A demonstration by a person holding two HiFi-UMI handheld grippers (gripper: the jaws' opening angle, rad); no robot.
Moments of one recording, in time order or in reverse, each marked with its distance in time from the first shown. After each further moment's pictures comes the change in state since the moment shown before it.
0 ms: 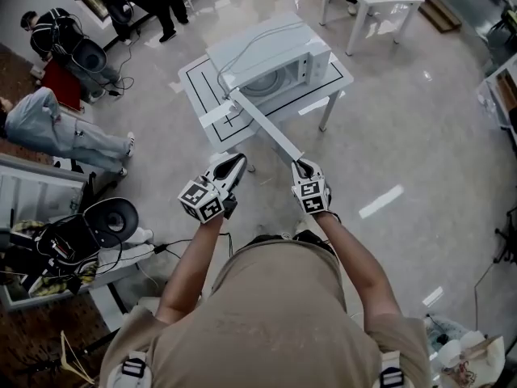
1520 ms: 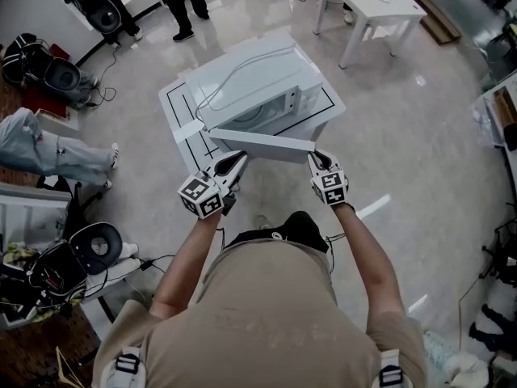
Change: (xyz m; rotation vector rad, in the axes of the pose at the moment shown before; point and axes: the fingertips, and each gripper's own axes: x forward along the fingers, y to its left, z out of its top) left arm 0.175 0.104 0.025 -0.006 0.013 -0.046; right arm 0.109 -0.209 0.052 -0.047 -0.009 0.016
